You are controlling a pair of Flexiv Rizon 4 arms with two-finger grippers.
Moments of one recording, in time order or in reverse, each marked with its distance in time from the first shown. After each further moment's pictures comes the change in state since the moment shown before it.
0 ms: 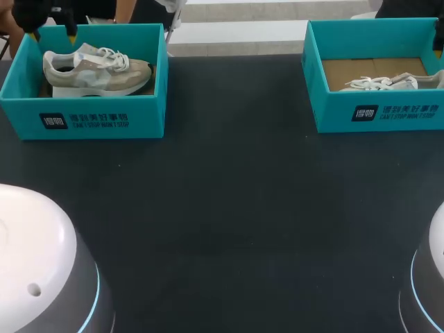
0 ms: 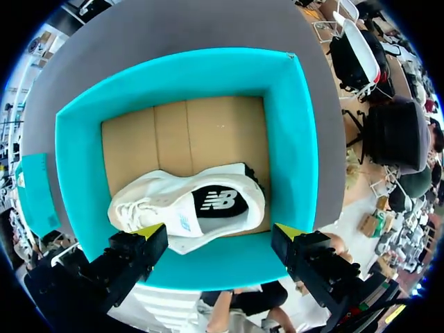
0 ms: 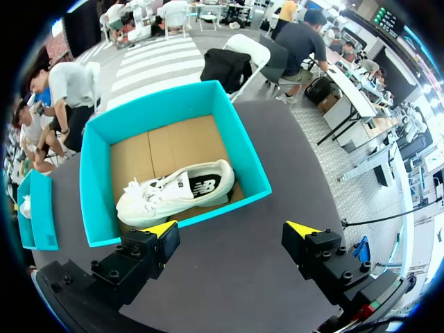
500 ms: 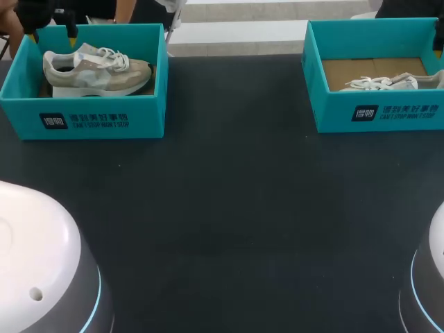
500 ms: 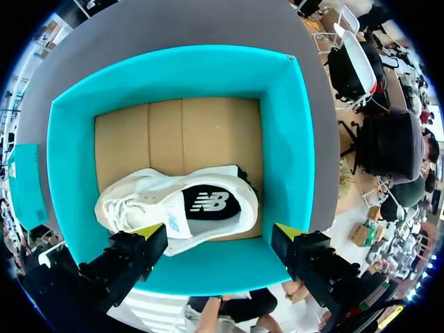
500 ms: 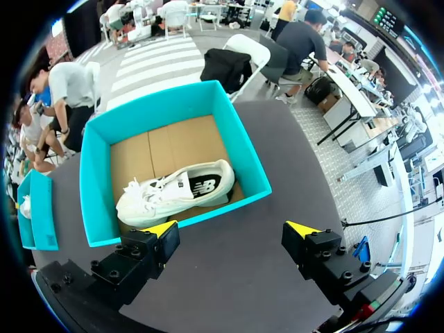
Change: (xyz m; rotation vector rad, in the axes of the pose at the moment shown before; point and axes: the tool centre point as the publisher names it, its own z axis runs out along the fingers) left arm 0.007 0.005 0.008 0.043 0.057 -0.046; right arm 0.000 0.000 0.000 0.000 0.000 0.000
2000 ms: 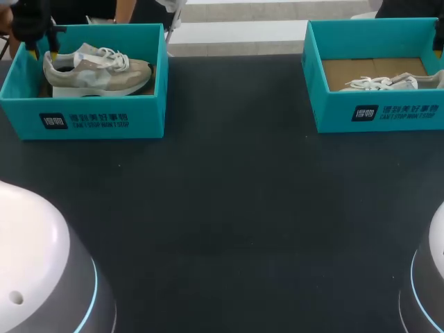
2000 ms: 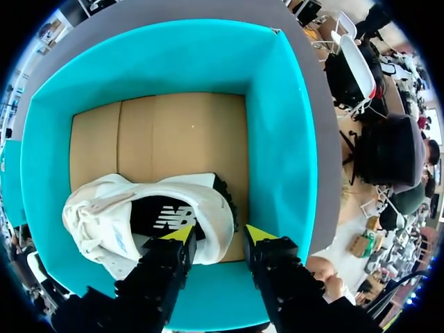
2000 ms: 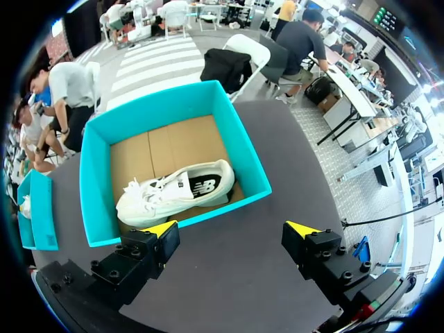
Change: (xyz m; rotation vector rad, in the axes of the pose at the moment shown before) left arm 0.036 -0.005 0.055 0.082 0.025 -0.020; right arm 0.000 0.000 0.000 0.000 0.000 0.000
